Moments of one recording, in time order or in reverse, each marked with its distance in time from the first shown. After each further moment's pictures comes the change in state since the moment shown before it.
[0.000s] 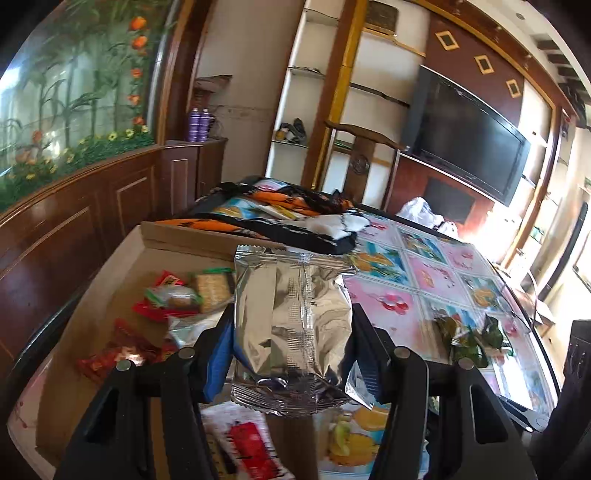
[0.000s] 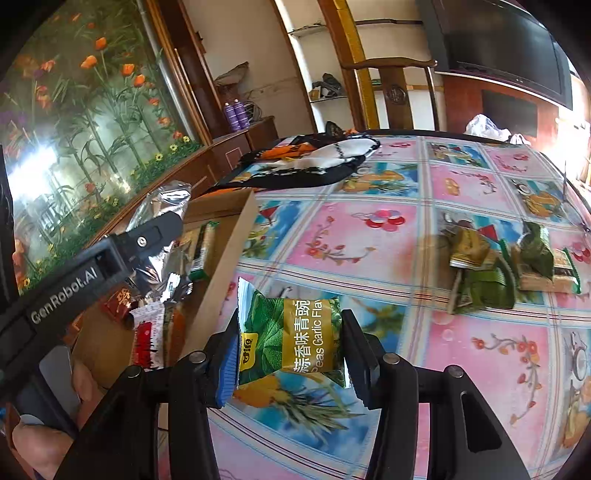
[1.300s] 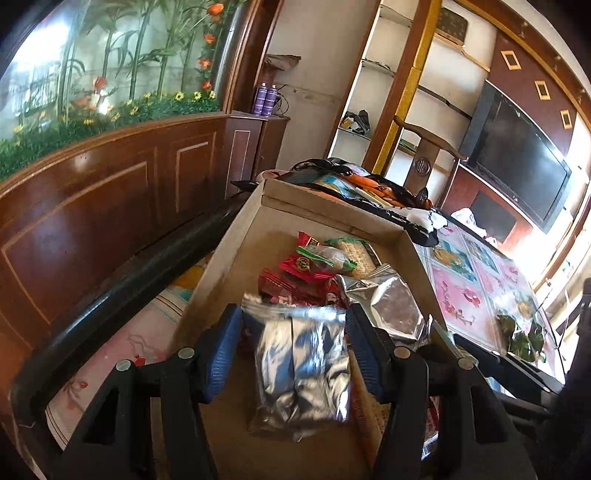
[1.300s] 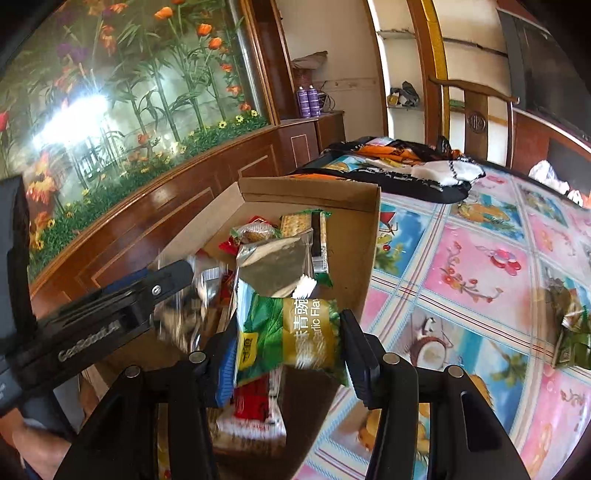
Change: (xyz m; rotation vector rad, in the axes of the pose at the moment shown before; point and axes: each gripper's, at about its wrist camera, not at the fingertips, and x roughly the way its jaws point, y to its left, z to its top) left arm -0.015 0.120 -0.023 -0.161 0.064 0.118; right arm 0.055 0.099 0.005 -0.216 0.033 0.137
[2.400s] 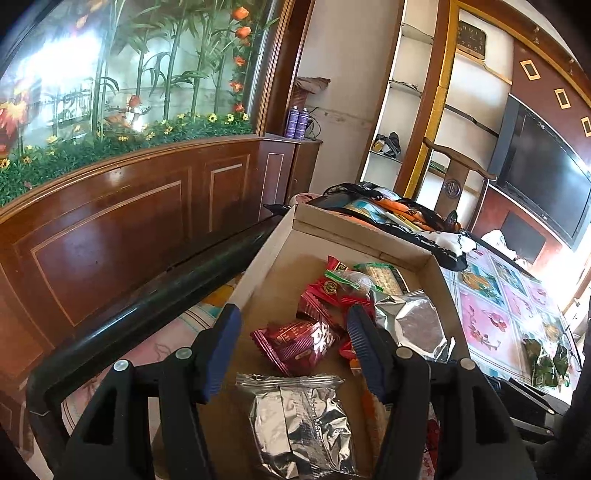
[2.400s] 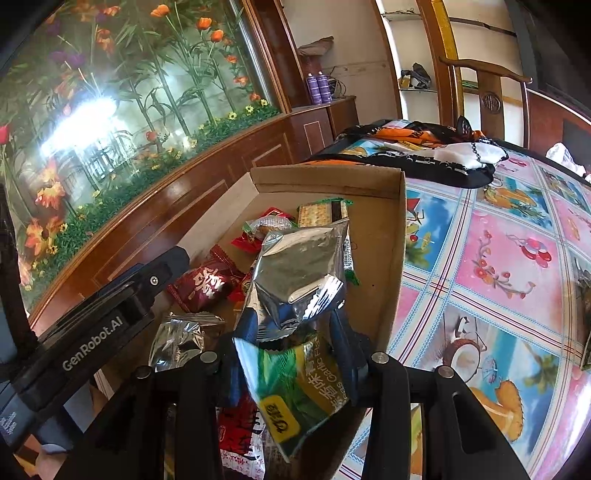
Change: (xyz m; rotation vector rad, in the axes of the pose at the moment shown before) left arm -0.006 -0.005 0.001 -0.020 -0.105 0.146; right arm 0.017 0.003 0.004 0.028 0.040 0.074
